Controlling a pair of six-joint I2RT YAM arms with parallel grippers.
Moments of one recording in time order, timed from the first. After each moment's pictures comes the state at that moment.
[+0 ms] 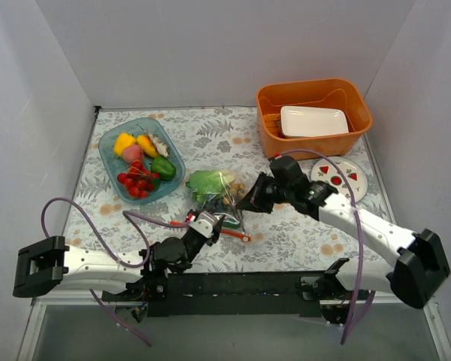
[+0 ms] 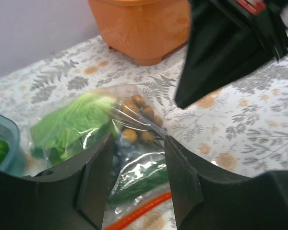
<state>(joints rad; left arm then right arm) -1.38 1.00 0.23 0.85 -0.78 0.20 0.75 1.25 0.92 -0.38 -0.33 1.19</state>
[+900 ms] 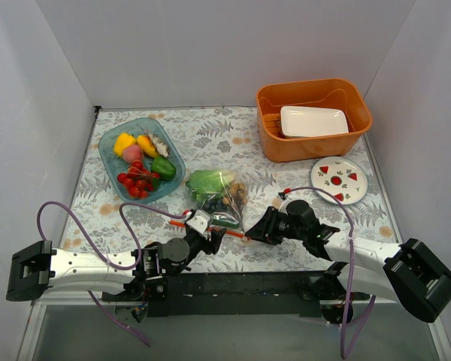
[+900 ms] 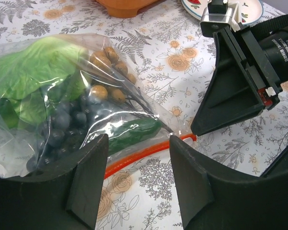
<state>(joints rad) -1.38 0.86 0.25 0.44 -0.71 -0.20 0.74 1.09 0.23 0.29 -0.35 1.12</state>
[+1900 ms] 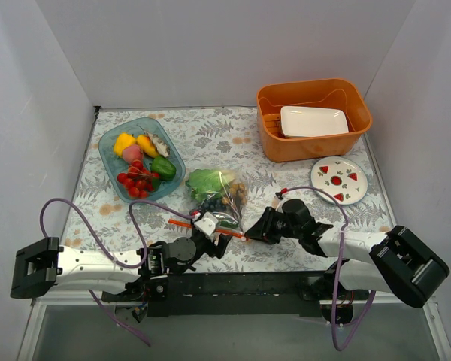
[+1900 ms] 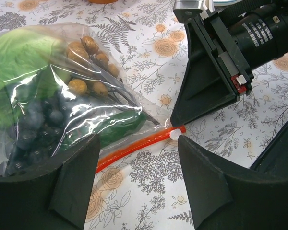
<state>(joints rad) -1.38 0.93 0.27 0.43 -0.64 -0.19 0.74 1.22 0.24 0.36 -0.34 1.10</state>
